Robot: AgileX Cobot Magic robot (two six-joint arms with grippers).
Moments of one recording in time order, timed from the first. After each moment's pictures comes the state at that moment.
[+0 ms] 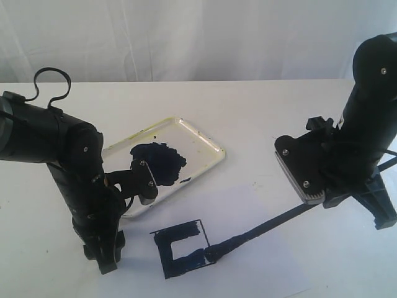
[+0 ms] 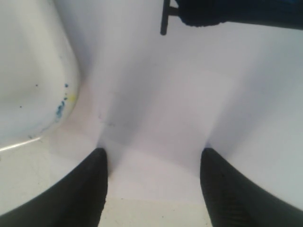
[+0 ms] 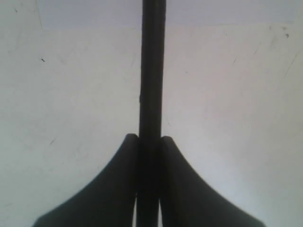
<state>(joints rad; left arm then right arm) -0.64 1.80 -0.97 -0.06 0.74 0.62 0.33 1.56 -1.04 -0.04 1.01 -1.47</state>
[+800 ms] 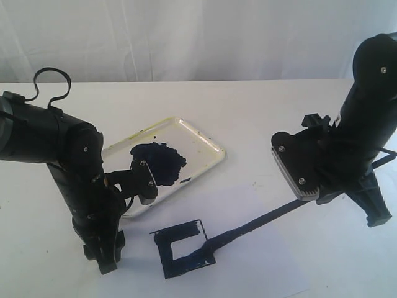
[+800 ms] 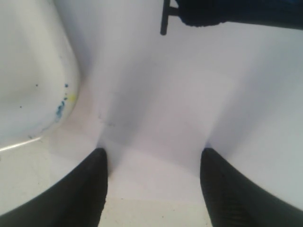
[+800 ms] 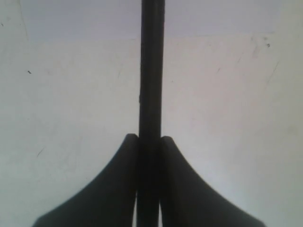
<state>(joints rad) -0.64 1.80 -0.97 -0.06 0.74 0.62 0.33 1.56 -1.04 0.00 0.97 -1.49</state>
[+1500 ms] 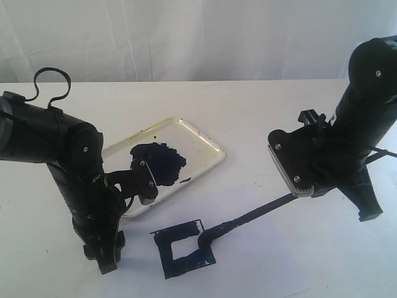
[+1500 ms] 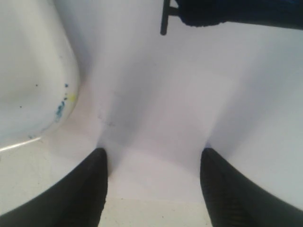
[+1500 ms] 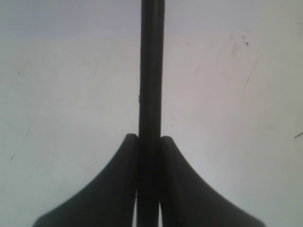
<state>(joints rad) -0.64 1.80 -0.97 -0.06 0.74 0.62 0.33 1.57 -1.04 -0.01 0.90 -1.49</state>
